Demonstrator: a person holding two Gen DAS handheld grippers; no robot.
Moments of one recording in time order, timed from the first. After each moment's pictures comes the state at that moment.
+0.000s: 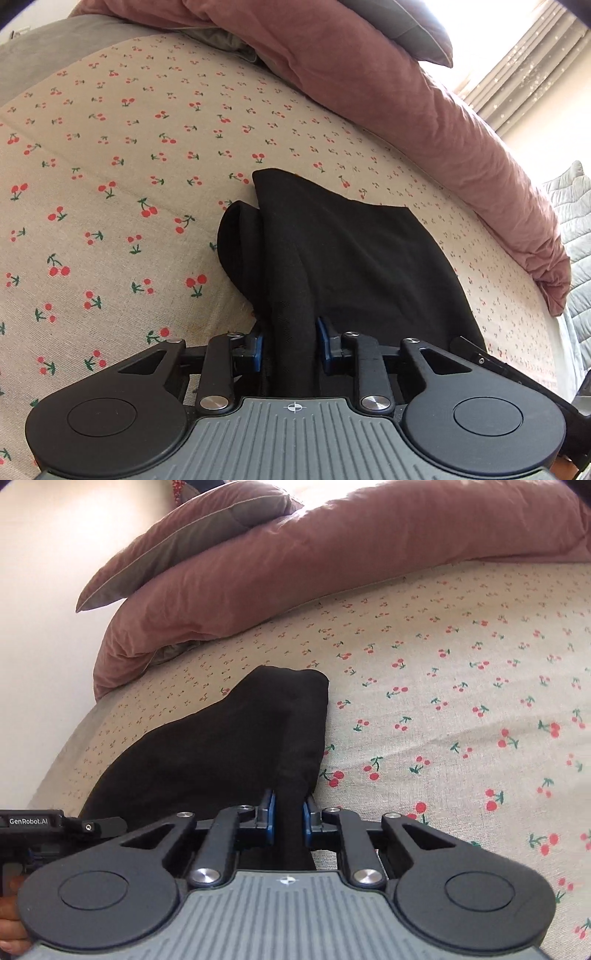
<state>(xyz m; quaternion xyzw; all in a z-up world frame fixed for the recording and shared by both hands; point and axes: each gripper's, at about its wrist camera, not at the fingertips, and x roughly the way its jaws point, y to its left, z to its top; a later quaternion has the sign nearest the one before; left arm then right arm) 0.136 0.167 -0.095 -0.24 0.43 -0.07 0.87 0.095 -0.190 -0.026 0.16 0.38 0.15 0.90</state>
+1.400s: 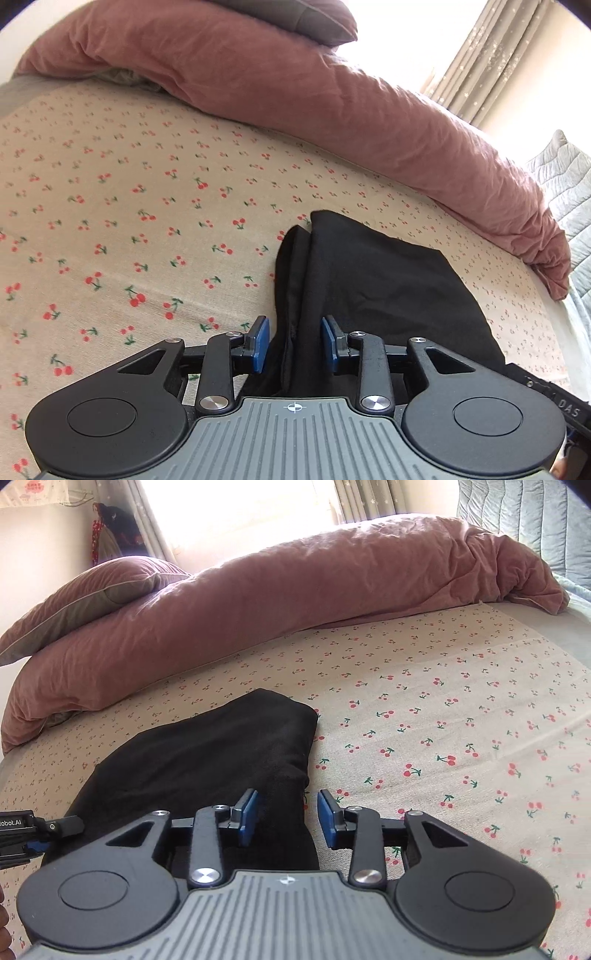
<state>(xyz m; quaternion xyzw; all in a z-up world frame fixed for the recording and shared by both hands) 0.153 0.007 -0.064 -0.17 0.38 -0.06 0.91 0.071 -0.345 0.003 0.14 0.34 -0.02 0.93</state>
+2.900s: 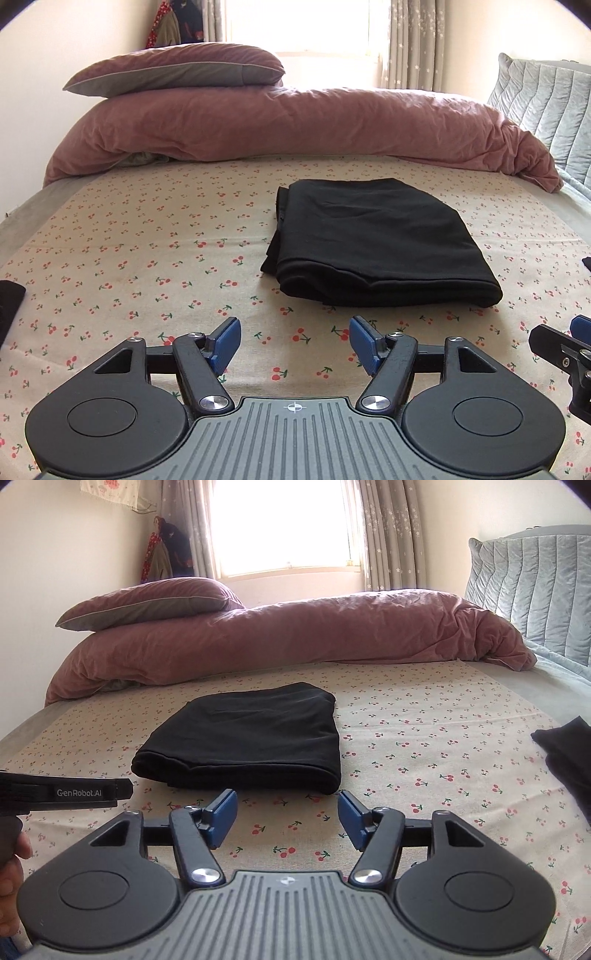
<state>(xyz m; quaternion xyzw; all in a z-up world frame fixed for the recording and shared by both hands) -0.038 -0.025 -0.049 0.00 0.32 -0.06 0.94 -0.133 -0.276 0.015 0.05 0.26 -0.01 0.96</state>
